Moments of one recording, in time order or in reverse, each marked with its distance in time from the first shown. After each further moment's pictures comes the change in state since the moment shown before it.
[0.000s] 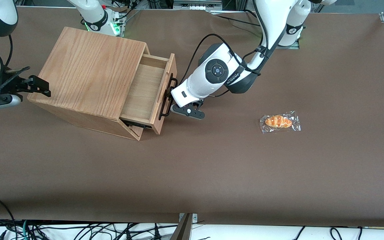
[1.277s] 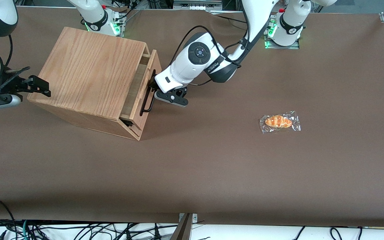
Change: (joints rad) arm -0.106 0.013 0.011 -0.016 -0.011 0.156 -0.100
